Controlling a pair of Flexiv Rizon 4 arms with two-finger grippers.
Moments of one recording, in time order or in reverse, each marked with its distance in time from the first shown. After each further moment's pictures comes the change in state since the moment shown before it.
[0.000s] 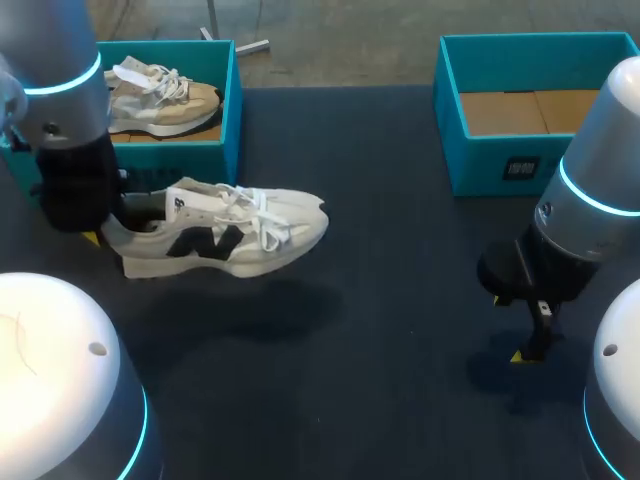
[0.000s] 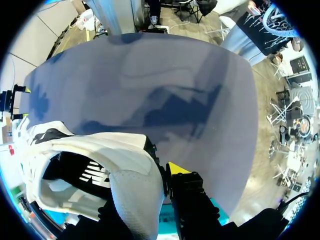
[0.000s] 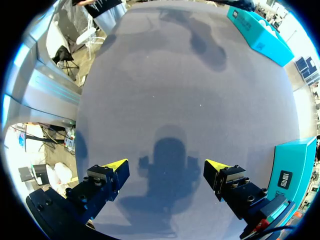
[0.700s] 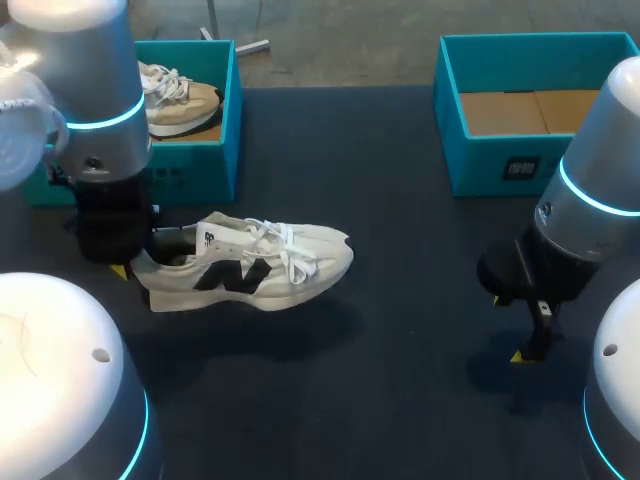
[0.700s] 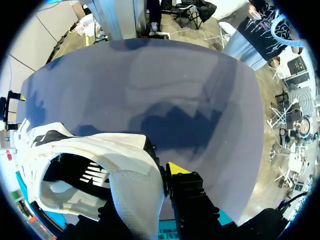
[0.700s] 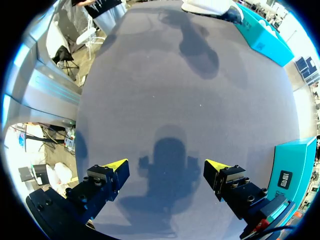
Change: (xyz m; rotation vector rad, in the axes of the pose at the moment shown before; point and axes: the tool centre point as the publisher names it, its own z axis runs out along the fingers) left arm -0.030 -0.032 0.031 0.068 0.016 0.008; right arm 0.000 0.000 0.000 0.000 0.000 0.000
